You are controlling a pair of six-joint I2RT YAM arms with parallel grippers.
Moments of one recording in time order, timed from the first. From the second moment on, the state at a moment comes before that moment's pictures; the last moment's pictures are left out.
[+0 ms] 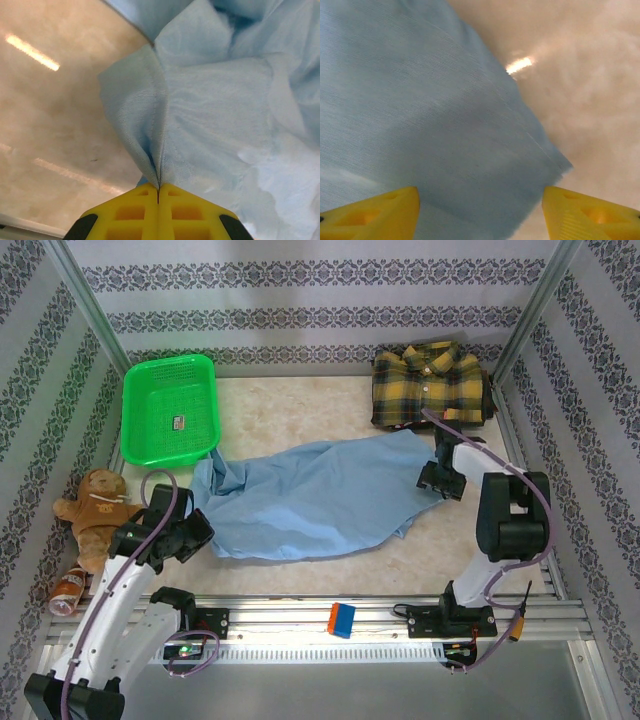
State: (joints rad) left arm -0.16 0.74 0.73 -1.05 0.09 -0.90; right arm -0.04 1.70 1.05 -0.75 0.09 0.44
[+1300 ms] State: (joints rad) left arm -0.13 1.18 1.09 -0.67 0.21 -0.84; right arm 0.27 1.34 0.62 -0.66 -0.12 0.66
